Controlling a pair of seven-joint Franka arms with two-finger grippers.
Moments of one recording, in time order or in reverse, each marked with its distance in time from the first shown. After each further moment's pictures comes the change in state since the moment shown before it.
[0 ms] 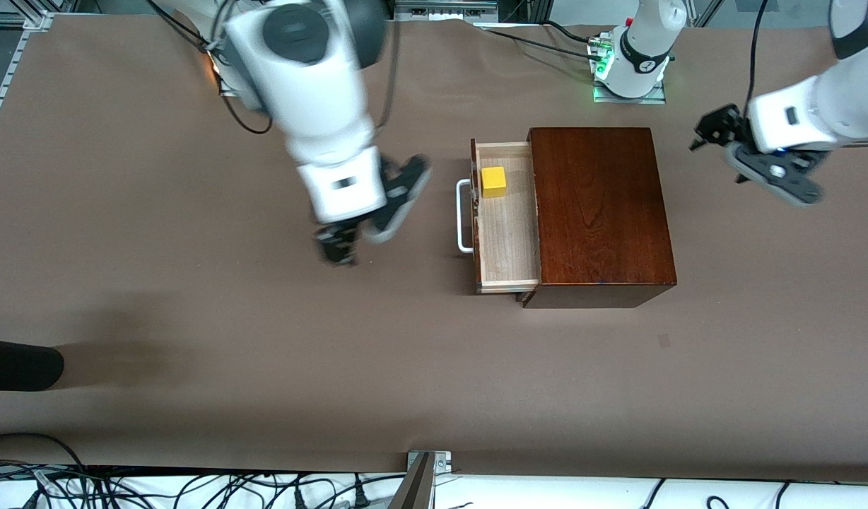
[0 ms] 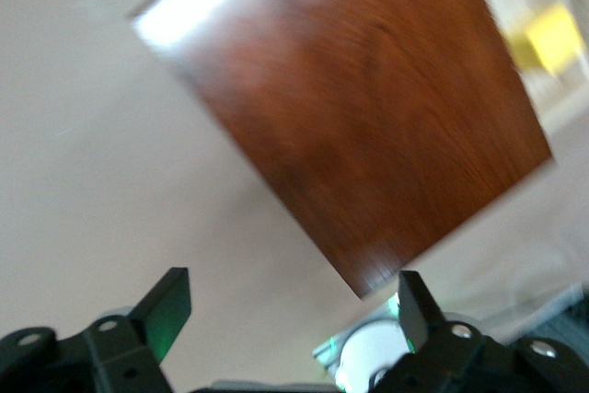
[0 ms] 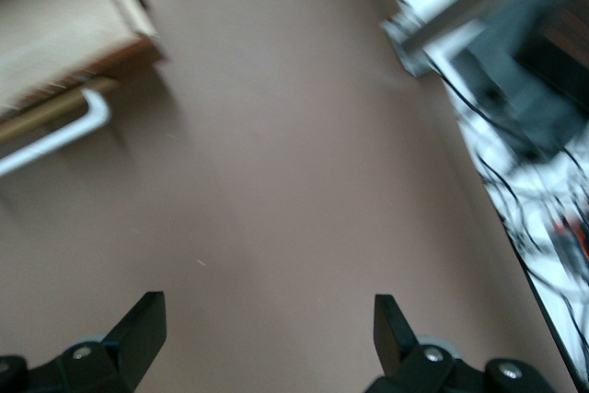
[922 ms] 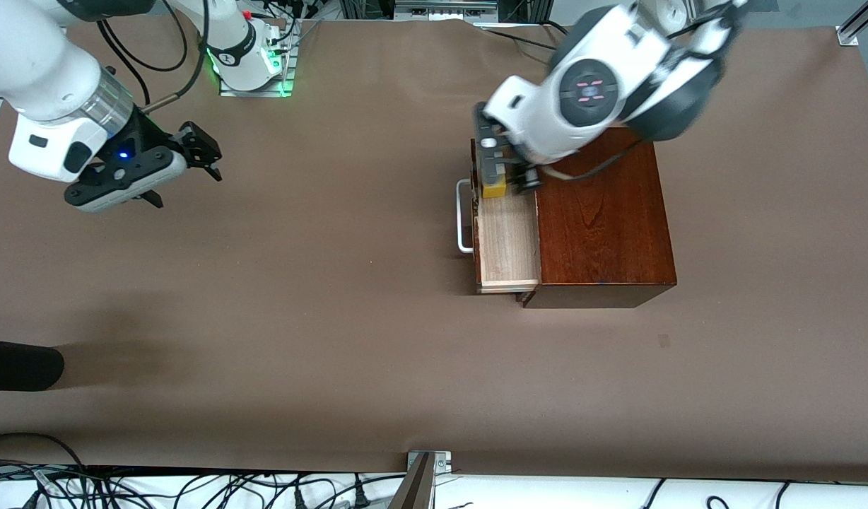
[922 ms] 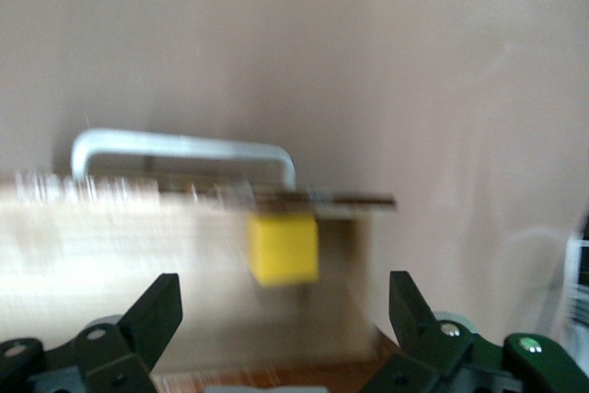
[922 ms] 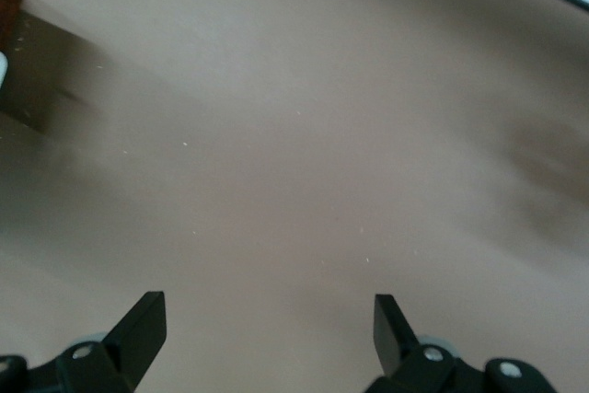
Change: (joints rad) left arm -0.151 0.331 -0.430 0.103 -0.072 0.360 0.253; right arm -0.126 -0.492 -0.266 -0.583 0.244 -0.056 0.226
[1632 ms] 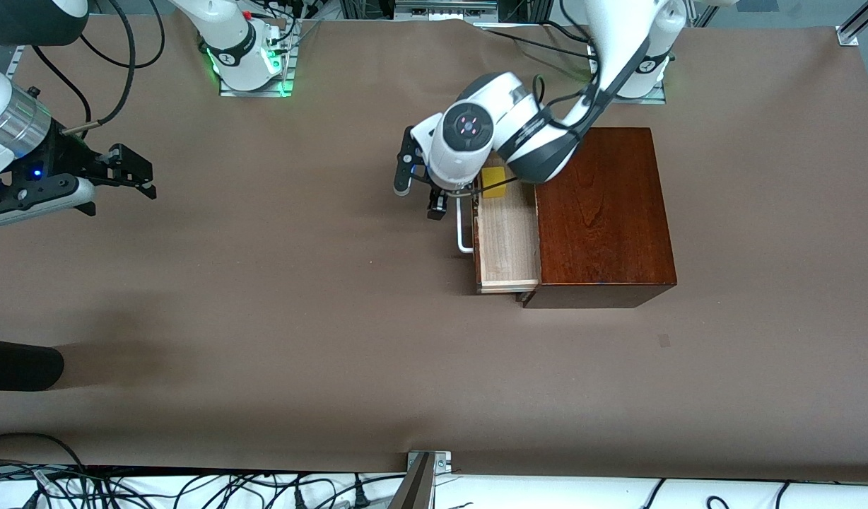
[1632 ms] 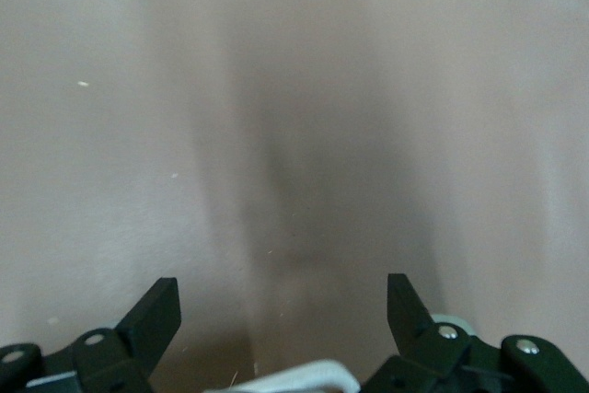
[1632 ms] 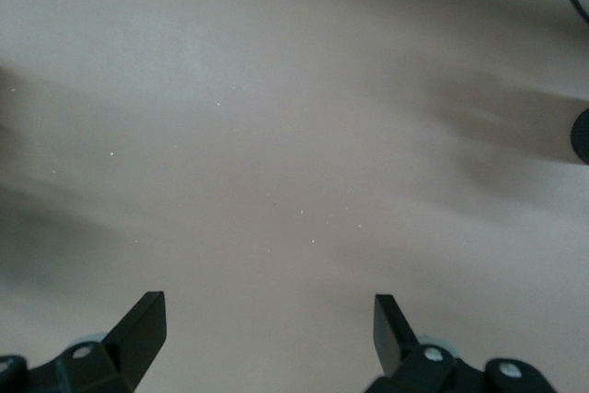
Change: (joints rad) left arm -0.171 0.257 -0.002 0.009 0.115 0.295 0.073; right arm -0.276 -0.009 0.143 -0.032 -0.027 0.027 0.000
